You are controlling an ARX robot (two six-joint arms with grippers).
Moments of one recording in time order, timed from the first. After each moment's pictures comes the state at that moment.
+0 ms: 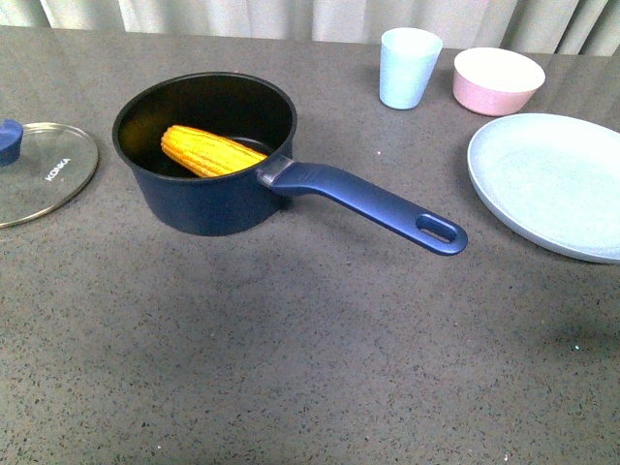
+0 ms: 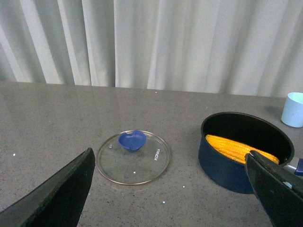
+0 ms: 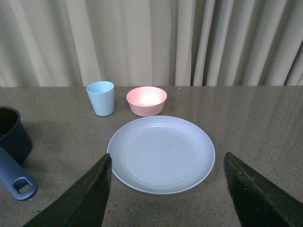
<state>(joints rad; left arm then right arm) 0.00 0.01 0.01 0.00 0.00 0.00 0.00 0.01 0.02 0.00 0.00 0.00</state>
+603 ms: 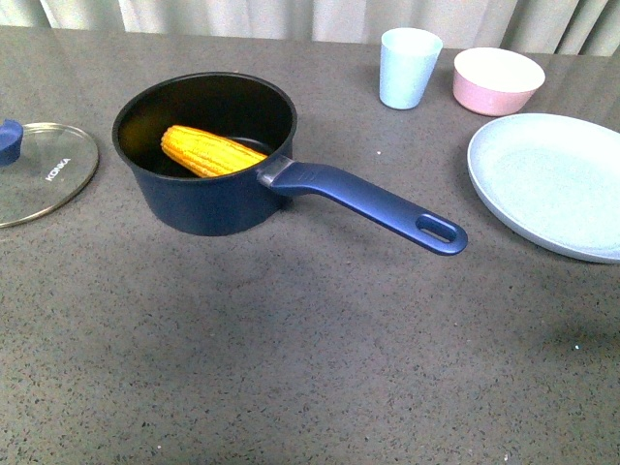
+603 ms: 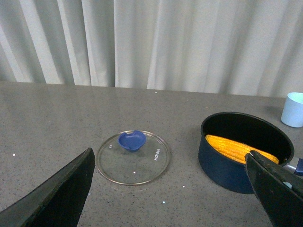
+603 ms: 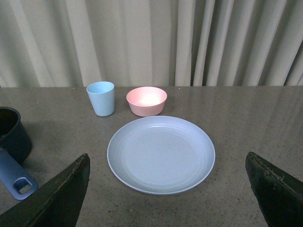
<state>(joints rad) 0.00 0.01 0.01 0.00 0.00 0.00 0.00 0.01 0.02 0.00 0.00 0.00</state>
